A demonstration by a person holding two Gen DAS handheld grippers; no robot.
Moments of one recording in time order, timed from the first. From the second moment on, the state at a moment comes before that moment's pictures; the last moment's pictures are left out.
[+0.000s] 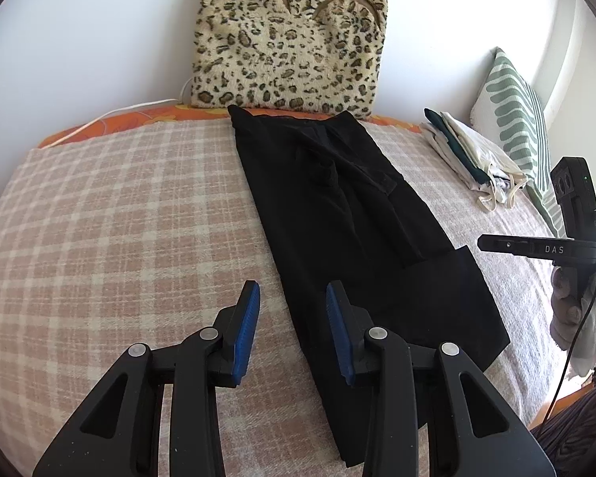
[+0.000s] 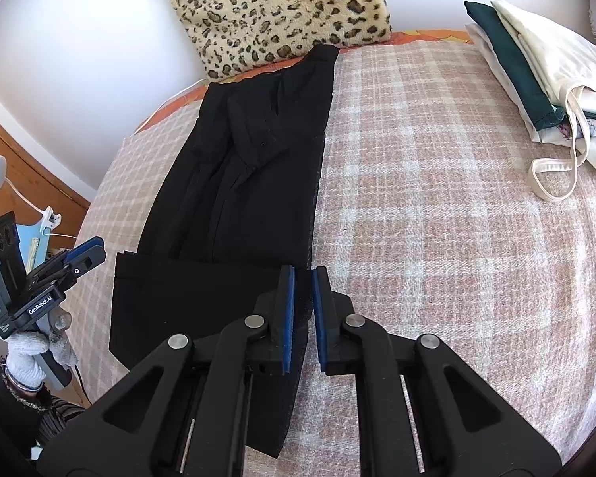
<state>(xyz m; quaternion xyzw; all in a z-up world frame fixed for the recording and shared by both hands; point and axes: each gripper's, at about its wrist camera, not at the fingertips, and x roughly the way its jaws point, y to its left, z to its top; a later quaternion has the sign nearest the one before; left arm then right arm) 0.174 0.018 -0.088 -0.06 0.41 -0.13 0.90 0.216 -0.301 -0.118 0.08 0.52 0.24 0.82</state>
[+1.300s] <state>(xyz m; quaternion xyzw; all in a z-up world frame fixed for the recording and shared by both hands) 0.374 0.098 -0.106 -0.10 0.42 -0.14 0.89 0.405 -0.303 -0.093 0.12 0.50 0.24 0.82</state>
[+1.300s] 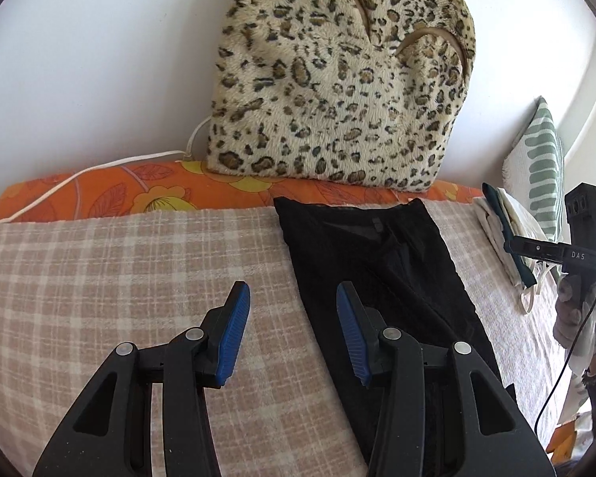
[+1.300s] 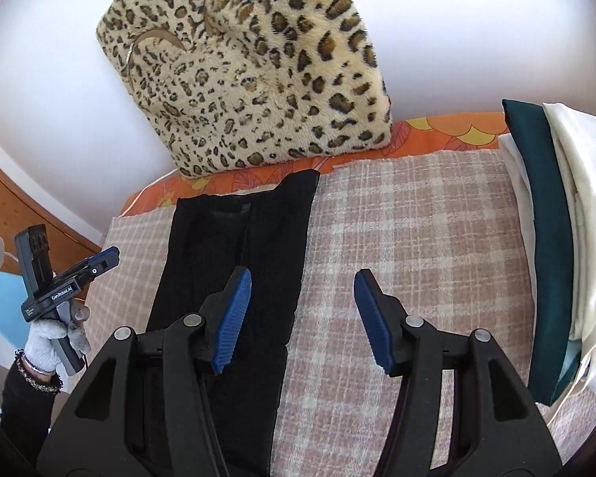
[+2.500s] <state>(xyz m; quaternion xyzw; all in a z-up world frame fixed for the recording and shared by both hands) 0.478 0.039 -0.151 -0.06 0.41 -0.17 0.89 0.514 -0.212 -0.154 0.12 0.52 0.28 0.79</state>
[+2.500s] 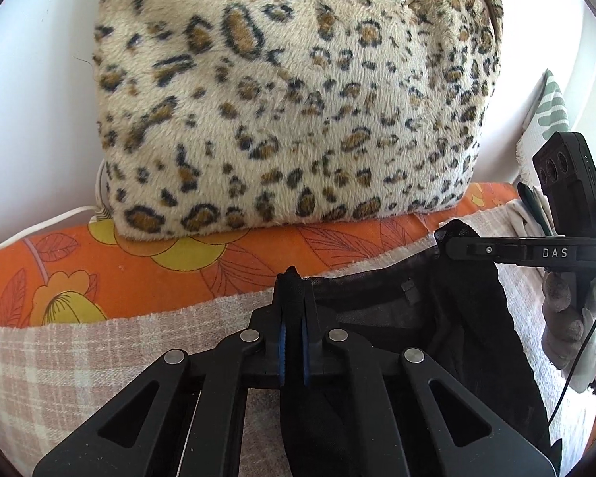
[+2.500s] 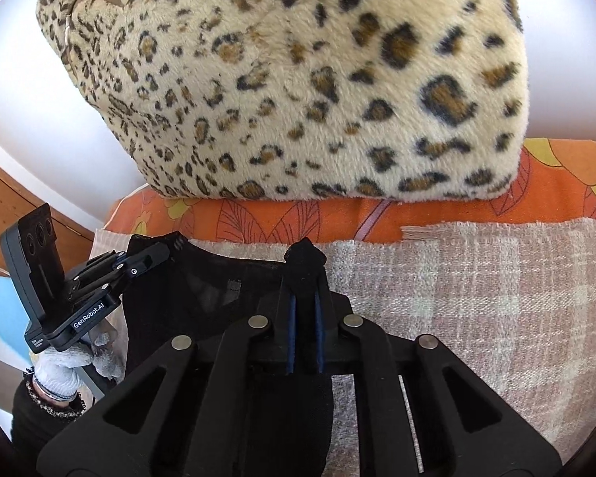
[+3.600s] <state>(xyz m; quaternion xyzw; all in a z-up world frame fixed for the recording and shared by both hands) 0.290 0.004 -0.016 -0.09 0.34 -0.24 0.90 0.327 -0.259 -0.010 0.09 0.45 0.34 0.82</state>
